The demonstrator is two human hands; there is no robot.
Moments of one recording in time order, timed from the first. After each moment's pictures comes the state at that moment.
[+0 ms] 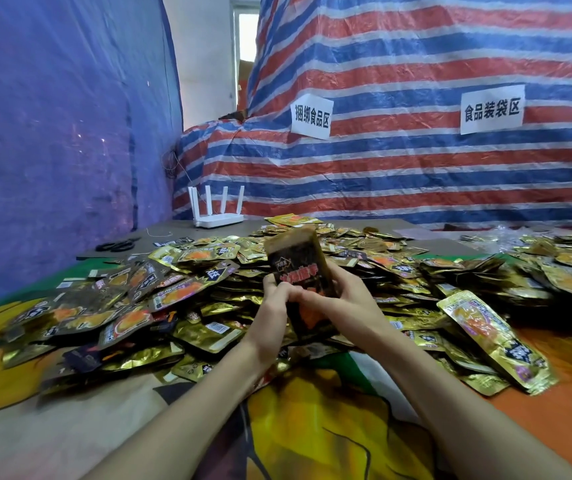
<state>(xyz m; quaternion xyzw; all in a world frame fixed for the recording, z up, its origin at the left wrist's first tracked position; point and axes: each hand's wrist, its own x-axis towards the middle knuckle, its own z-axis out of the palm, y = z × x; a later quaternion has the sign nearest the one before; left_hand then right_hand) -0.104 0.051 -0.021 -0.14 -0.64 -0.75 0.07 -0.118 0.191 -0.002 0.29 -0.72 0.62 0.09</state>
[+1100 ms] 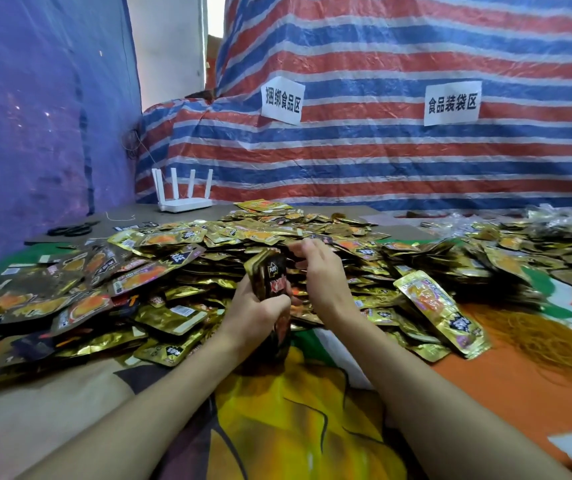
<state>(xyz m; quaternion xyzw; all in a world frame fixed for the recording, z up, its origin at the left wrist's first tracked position) -0.091 0.065 -0.027 -0.17 -0.71 -0.67 0.13 -0.118 0.189 0.001 0.14 -0.73 0.64 0.18</state>
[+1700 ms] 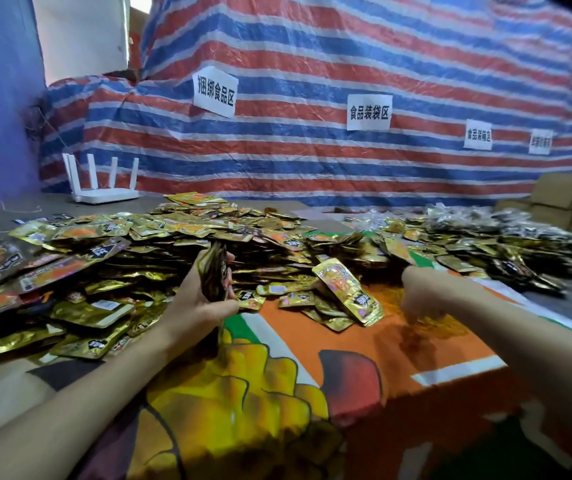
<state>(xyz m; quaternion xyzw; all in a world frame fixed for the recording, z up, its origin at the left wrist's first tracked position) -0.070 0.078 -0.022 -0.30 -0.71 -0.63 0.11 -0.026 0.407 0.049 -0.18 -0.98 -0.07 -0.01</state>
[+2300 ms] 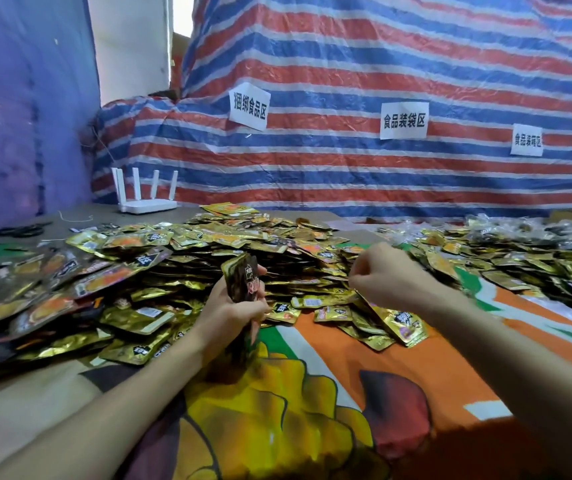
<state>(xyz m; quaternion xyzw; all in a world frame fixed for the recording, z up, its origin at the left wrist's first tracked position) -0.069 0.074 -0.015 -0.23 -0.66 -0.71 0.05 -0.037 0.305 0.068 0.02 -0.98 0.14 0.15</state>
